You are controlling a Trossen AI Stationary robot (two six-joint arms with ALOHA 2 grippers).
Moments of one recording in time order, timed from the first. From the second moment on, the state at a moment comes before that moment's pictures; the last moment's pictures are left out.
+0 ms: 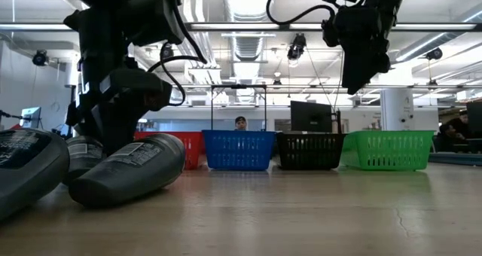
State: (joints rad) left arm -0.18 1.61 0.85 -0.55 0.03 -1.00; right arm -0.16 1.28 1.00 -0.88 0.04 0.51
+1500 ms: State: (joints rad) left arm -0.16 1.58 1.17 -0.28 -0.41 0.02; right arm -0.15 1.36 1.00 -0.31 -0.42 0.89
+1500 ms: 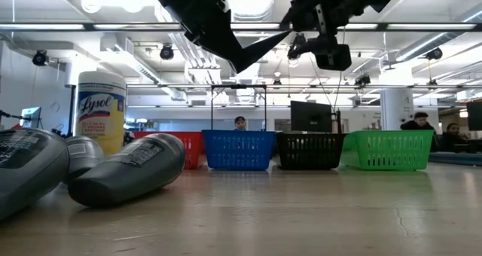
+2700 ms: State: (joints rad) left arm -0.16 1.58 1.16 -0.28 -0.41 -0.01; right arm -0.15 1.37 1.00 -0.36 -0.29 0.81
